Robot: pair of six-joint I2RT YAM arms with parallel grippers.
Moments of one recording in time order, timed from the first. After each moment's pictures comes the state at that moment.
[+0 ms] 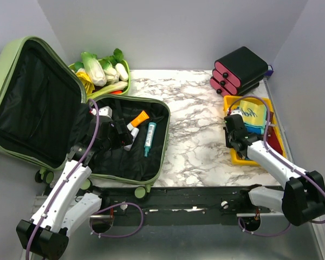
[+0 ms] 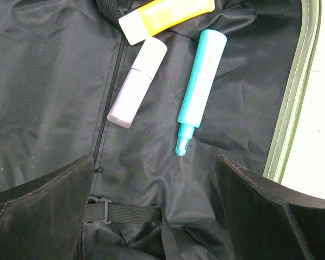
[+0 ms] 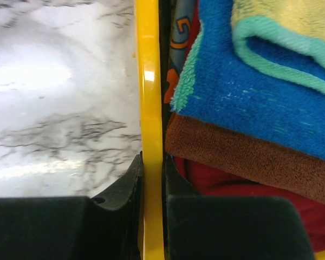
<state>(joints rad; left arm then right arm) -0.35 0.82 0.80 -0.68 -0.07 -0.56 0.36 1.18 0.69 -0.44 0.42 0.18</state>
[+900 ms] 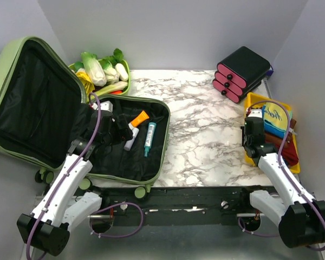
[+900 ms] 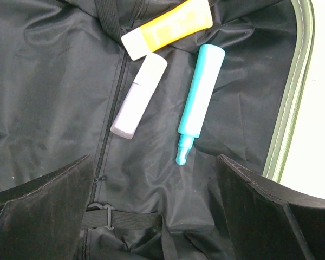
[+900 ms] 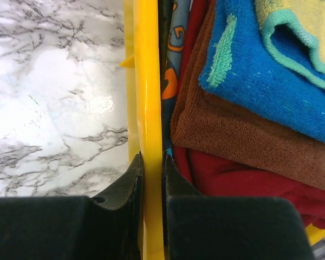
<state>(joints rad) -0.35 0.87 0.86 -0.69 -0.10 -0.54 0.12 0.94 0.60 -0.37 0.46 -0.02</state>
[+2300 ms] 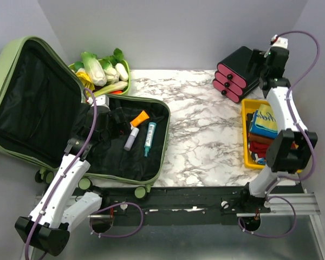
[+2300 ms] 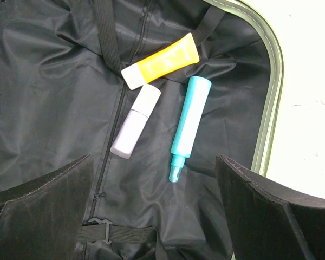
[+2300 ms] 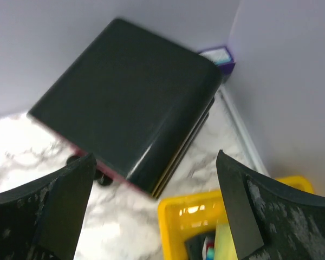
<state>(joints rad) -0.35 0.89 0.96 -0.68 -0.14 -0.53 -0.07 1.66 1.54 -0.18 0.17 0.06</state>
